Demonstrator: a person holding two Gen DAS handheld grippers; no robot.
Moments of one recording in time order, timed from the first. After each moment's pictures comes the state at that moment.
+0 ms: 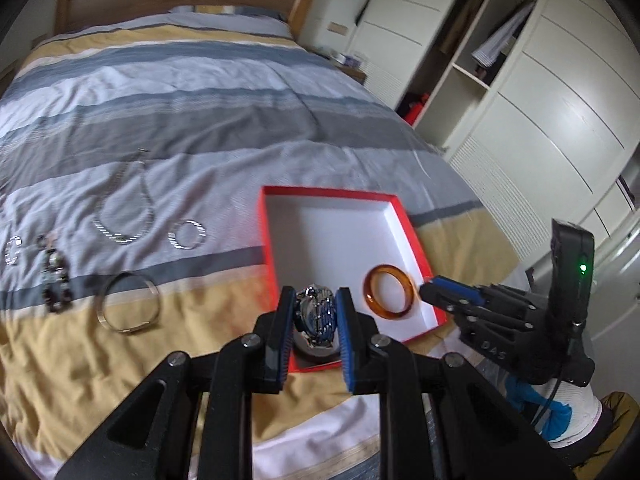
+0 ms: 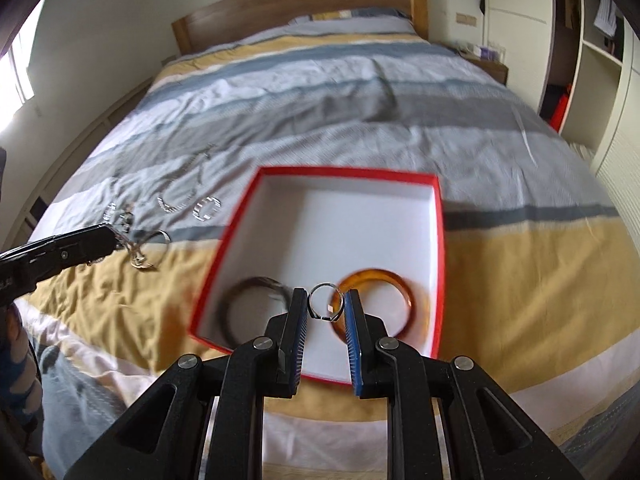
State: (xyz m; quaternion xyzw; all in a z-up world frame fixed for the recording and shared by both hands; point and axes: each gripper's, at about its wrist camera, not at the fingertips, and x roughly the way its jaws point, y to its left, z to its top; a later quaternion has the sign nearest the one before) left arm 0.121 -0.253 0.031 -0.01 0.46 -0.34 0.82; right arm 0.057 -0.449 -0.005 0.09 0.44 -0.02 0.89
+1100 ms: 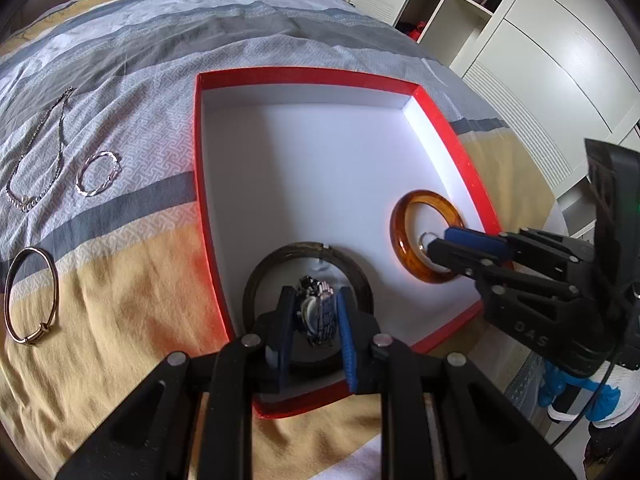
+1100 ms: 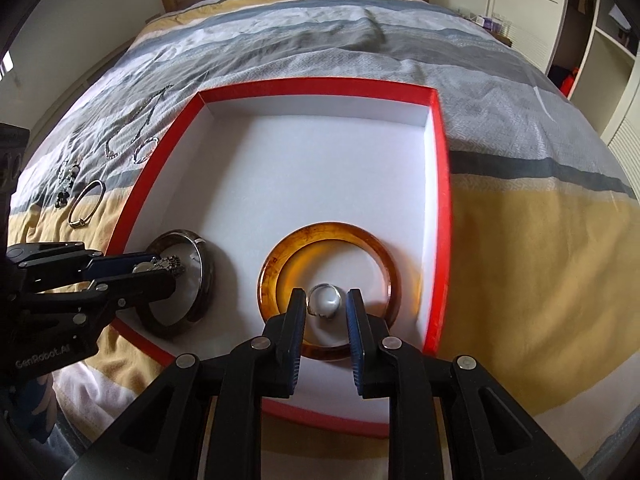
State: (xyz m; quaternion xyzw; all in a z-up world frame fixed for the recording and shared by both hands) left arm 0.139 -0.315 -0.078 0.06 0.53 -0.35 0.77; right arm 0.081 -0.465 -0.076 0.06 0.50 -0.04 0.86
